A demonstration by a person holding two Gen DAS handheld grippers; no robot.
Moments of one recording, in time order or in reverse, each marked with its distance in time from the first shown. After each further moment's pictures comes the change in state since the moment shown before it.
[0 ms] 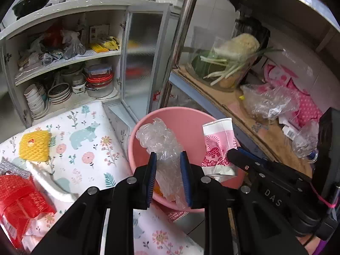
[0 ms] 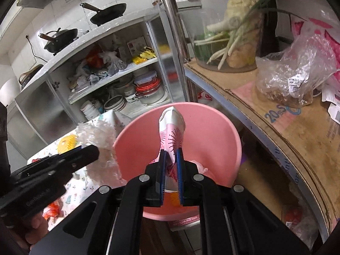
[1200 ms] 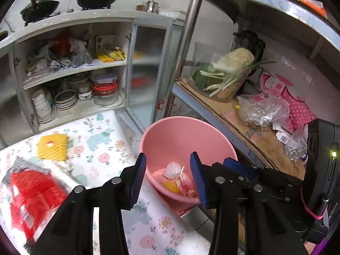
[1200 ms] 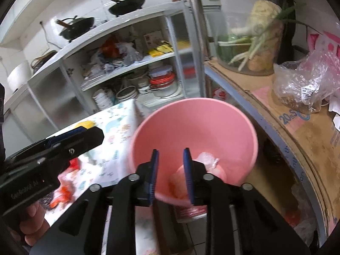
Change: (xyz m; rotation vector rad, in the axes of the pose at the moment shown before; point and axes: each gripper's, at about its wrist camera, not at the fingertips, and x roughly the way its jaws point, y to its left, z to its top) left arm -0.061 0.007 -0.005 -0.015 -0.076 0.013; right arm -0.031 0.038 -0.010 -0.098 0.034 0.095
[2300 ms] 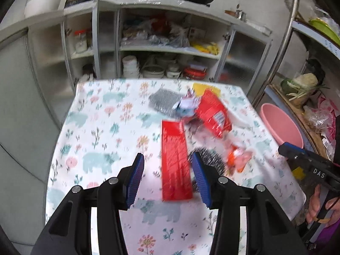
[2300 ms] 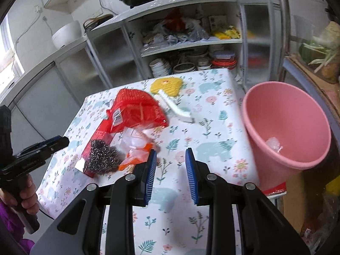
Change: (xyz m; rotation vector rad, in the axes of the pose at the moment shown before) left arm -0.168 0.193 -0.135 -0.284 0.039 0.367; right arm 0.002 0.133 -0.057 -0.212 0.139 0.247
